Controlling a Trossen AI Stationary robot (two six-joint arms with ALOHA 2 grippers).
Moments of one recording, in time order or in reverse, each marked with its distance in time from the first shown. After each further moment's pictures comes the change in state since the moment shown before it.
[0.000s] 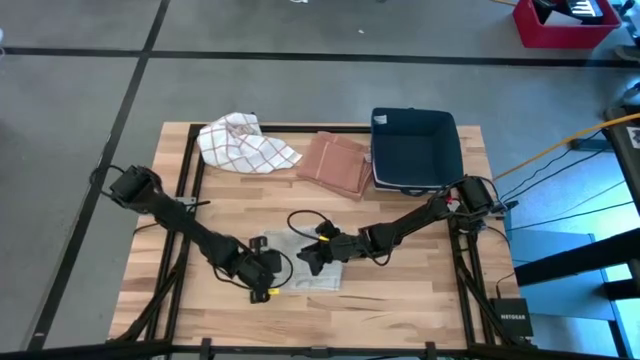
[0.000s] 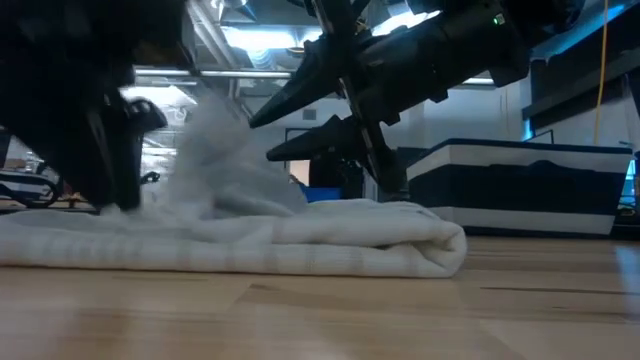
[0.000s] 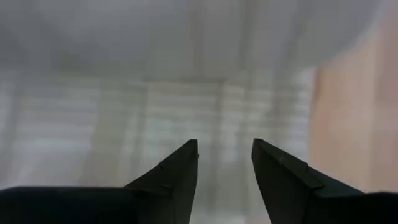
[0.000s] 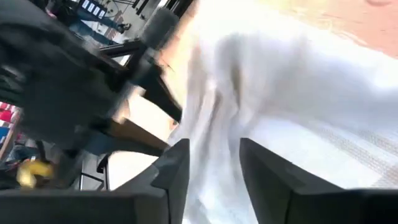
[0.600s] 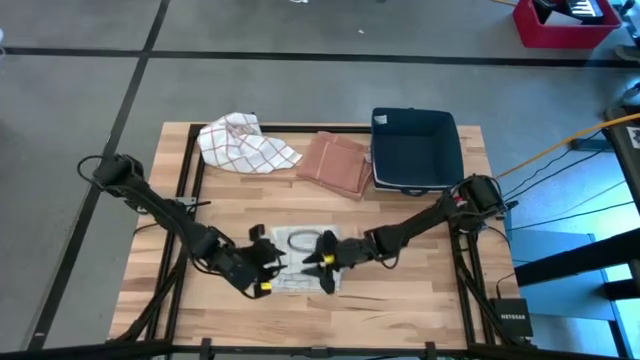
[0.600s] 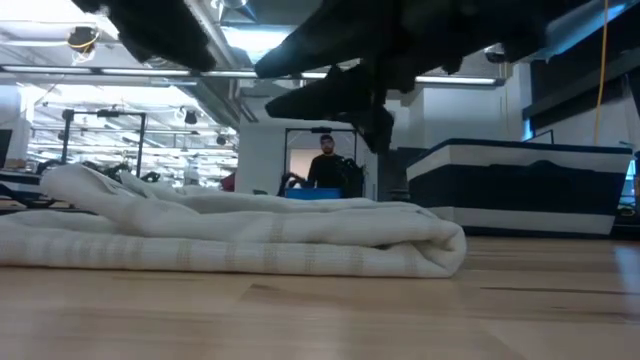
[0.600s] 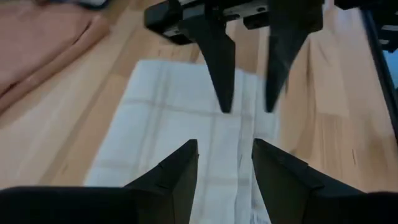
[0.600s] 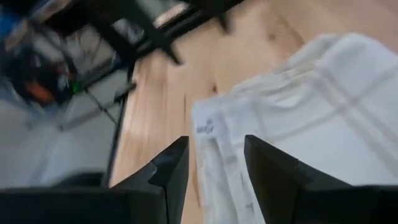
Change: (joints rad) left arm -0.046 -0.194 0.001 0.142 -0.331 0.074; right arm 0.053 -0.063 -0.001 -0.026 -0.133 -0.441
